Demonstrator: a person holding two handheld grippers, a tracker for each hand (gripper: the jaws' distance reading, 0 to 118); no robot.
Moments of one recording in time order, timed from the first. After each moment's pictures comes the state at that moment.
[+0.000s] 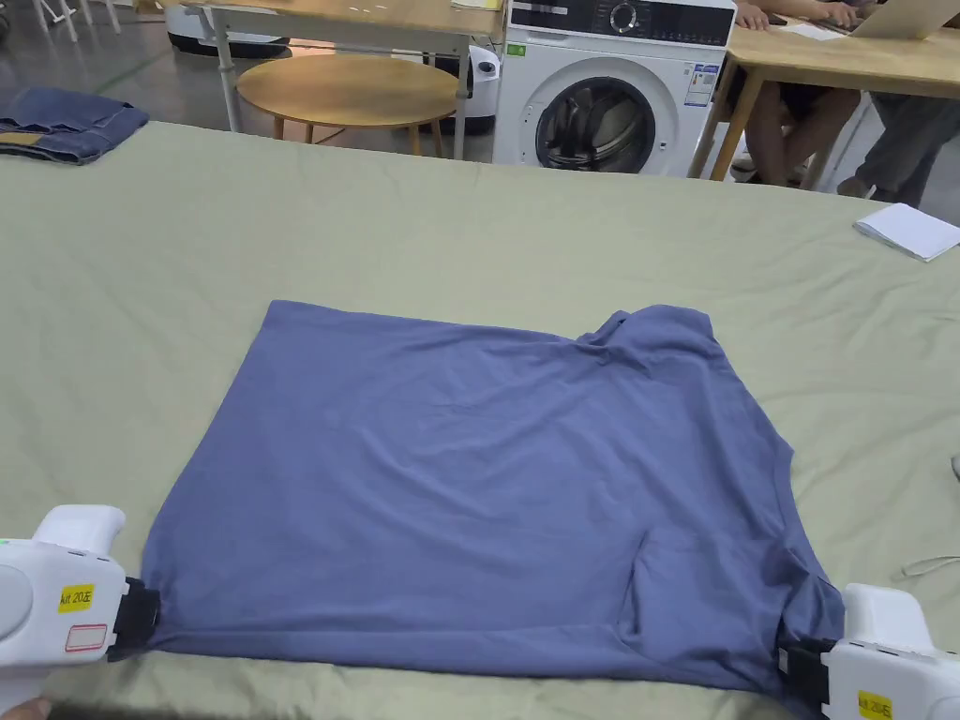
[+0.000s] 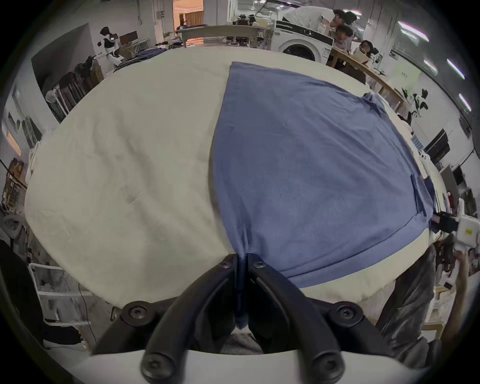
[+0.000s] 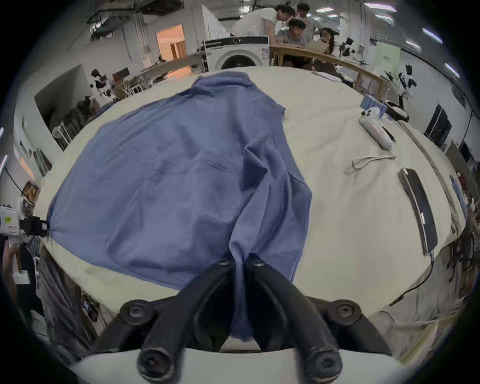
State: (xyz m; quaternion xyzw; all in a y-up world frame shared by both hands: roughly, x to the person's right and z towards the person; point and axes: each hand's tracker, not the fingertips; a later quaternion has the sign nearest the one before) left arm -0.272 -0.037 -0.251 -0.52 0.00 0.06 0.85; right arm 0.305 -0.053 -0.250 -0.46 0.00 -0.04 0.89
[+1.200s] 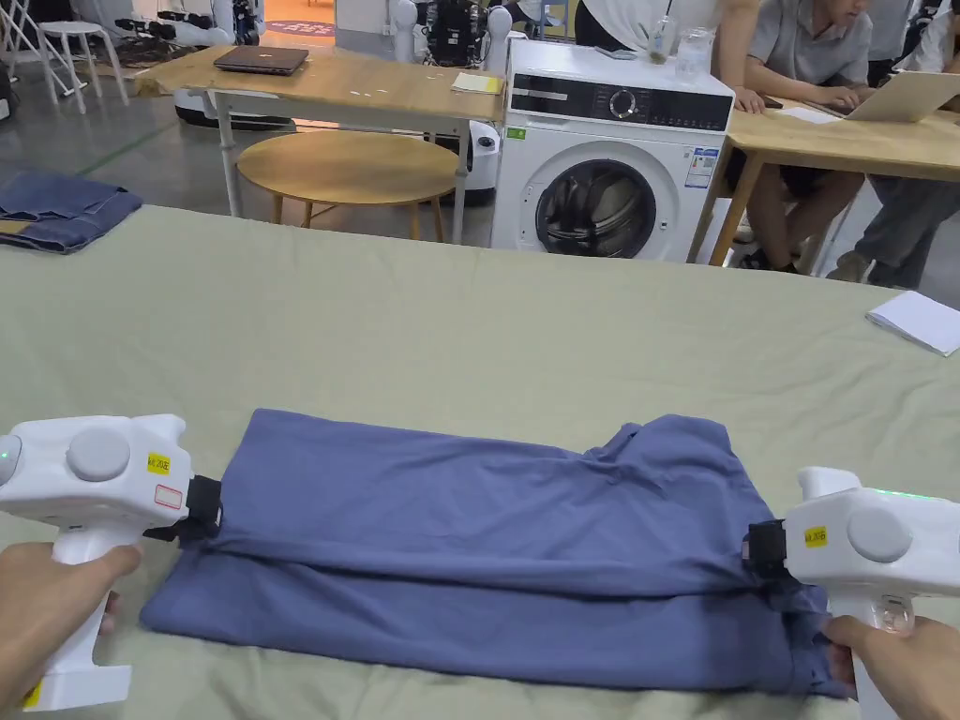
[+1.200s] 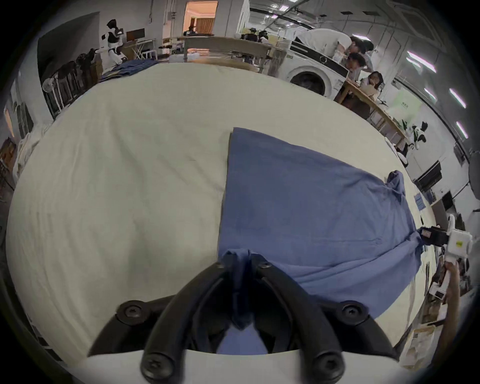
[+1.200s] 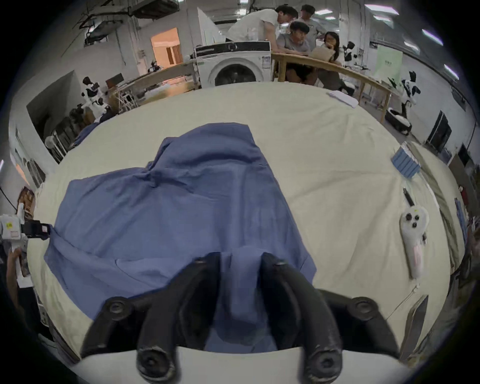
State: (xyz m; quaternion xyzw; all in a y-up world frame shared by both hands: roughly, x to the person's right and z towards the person) left arm -0.295 -0.026 -0.499 -0.49 -0.01 0.11 0.86; right arm 0.298 -0.005 -0.501 -0.46 -0.01 -0.02 0.89
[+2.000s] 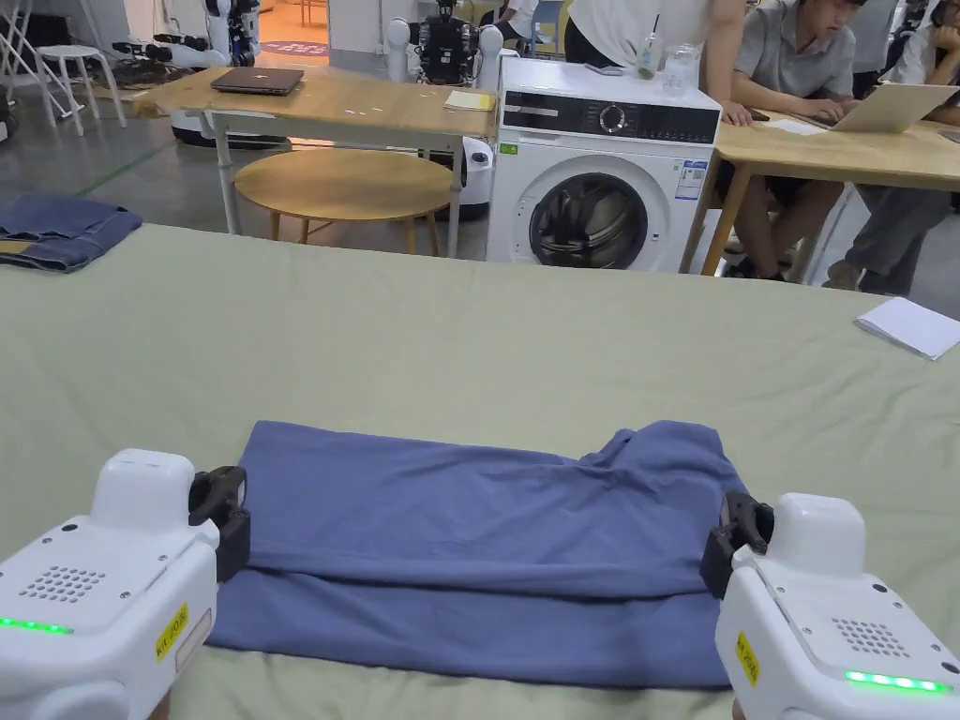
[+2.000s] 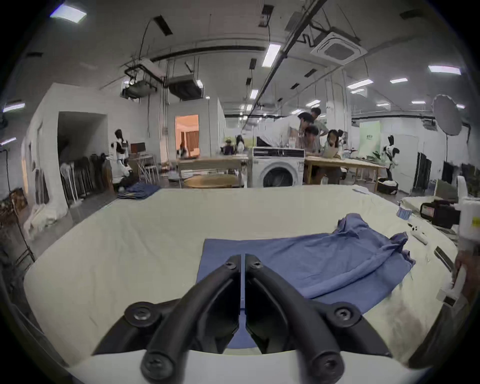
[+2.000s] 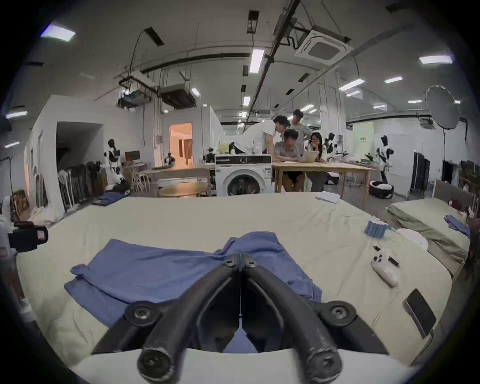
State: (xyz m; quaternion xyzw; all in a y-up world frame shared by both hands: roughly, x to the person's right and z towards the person) left arm -0.205 0.045 -0.330 -0.15 -0.01 0.00 0.99; right arm 0.194 0.040 -0.346 -0.13 -0.03 -0.02 0.99
